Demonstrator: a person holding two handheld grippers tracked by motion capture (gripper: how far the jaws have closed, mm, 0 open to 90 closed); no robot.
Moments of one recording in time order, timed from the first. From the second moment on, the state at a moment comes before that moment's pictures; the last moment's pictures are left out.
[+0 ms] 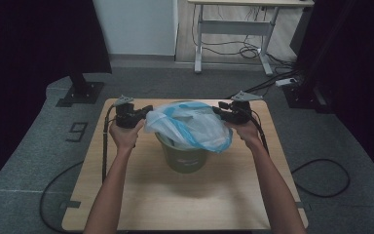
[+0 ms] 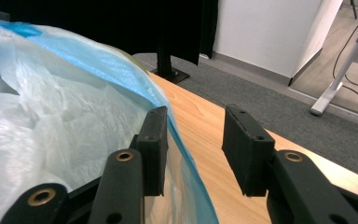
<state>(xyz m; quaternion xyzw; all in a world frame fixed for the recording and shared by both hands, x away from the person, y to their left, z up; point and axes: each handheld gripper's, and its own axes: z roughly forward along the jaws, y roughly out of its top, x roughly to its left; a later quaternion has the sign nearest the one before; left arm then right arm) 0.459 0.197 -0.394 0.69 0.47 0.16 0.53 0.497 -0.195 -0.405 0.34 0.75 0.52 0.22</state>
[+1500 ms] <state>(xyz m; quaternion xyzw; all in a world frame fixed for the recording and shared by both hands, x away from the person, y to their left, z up) 0.480 0.196 -0.414 0.70 0.48 0.12 0.50 0.496 -0.220 -0.410 0.41 0.70 0.55 0.23</state>
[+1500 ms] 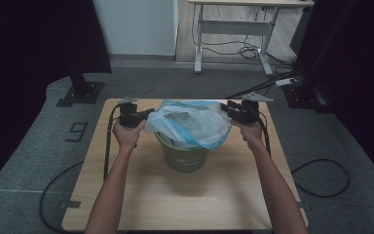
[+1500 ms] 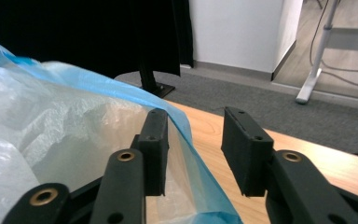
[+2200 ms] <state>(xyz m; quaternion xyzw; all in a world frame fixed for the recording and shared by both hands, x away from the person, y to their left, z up) 0.475 0.193 -0.404 0.70 0.48 0.14 0.51 0.490 -0.212 -0.393 0.40 0.71 0.54 0.22</state>
